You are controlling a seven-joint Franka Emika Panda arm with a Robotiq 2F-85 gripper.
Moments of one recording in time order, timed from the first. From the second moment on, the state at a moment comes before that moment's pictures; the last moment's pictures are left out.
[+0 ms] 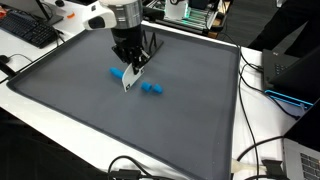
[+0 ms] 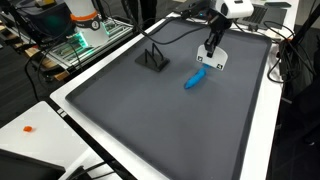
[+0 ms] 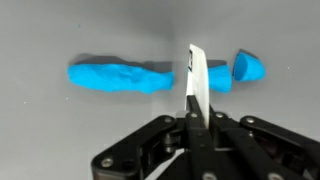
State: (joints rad) arm 0.13 0.51 0.01 -1.76 -0.03 2.29 0.18
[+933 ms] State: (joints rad) arm 0.10 0.50 -0.02 -1.77 -0.03 2.29 0.18
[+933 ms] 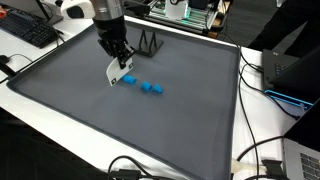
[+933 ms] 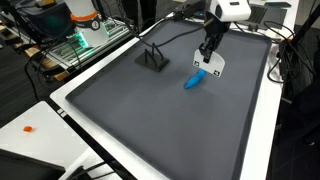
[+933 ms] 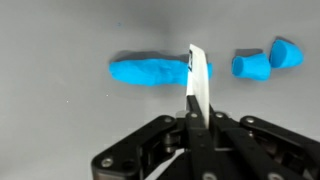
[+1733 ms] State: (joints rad) arm 0.09 0.53 -0.02 -1.78 -0.03 2.29 0.17
